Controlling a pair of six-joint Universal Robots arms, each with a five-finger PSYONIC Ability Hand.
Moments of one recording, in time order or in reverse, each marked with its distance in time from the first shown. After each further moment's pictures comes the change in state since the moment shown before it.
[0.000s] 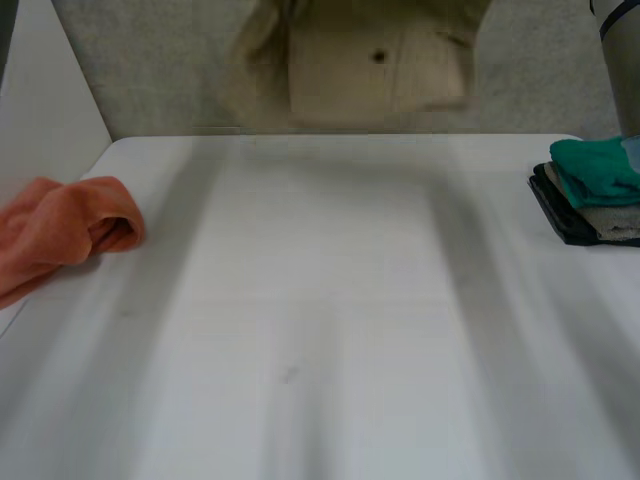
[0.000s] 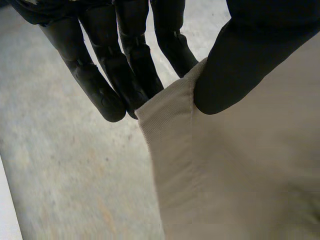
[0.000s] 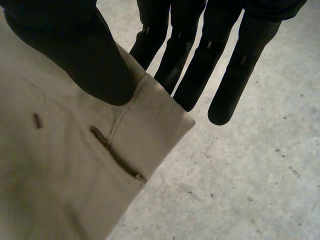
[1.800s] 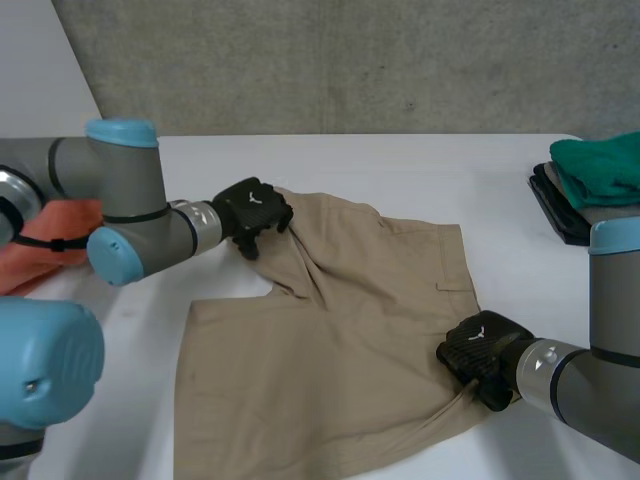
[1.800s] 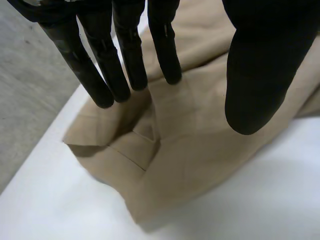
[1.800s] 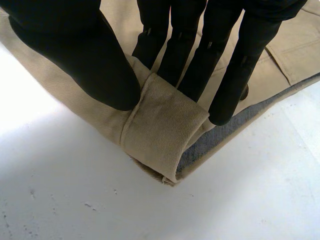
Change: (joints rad) left arm 0.019 -0.863 0.373 -0.566 0.439 0.552; right arm -0.041 0.035 0.837 0.550 -0.154 -0.508; left_hand -0.539 -0.578 -0.568 -0.582 -0.556; right_hand 0.008 0.000 0.007 0.001 0.000
